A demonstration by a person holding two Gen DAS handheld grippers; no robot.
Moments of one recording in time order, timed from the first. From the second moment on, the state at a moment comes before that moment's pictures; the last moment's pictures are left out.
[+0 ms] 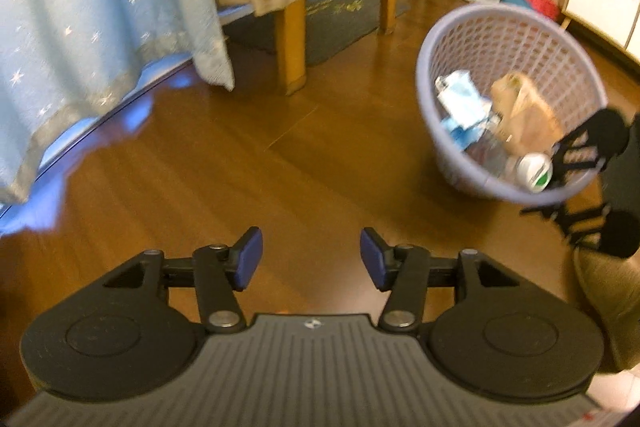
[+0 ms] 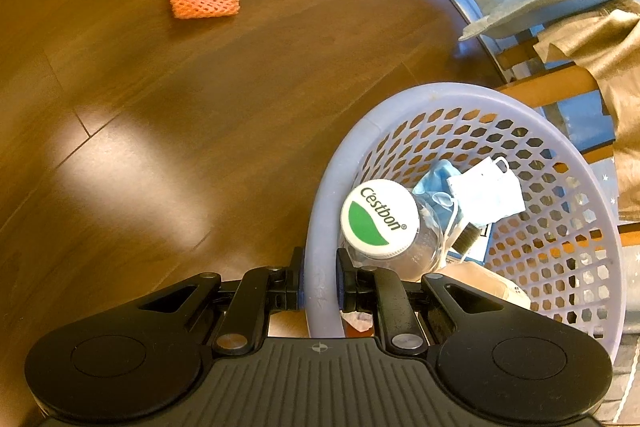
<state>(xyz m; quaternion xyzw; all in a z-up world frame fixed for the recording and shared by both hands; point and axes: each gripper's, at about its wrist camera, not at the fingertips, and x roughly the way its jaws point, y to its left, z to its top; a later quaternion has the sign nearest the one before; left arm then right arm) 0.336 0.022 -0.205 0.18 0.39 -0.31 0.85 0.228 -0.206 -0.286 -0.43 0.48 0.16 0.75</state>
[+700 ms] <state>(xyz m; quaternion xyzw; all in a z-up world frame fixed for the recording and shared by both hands) 0.332 0.098 -0.302 0.17 0.48 -0.22 0.83 0.213 -0.179 -0.291 -0.45 0.47 0.19 0.73</state>
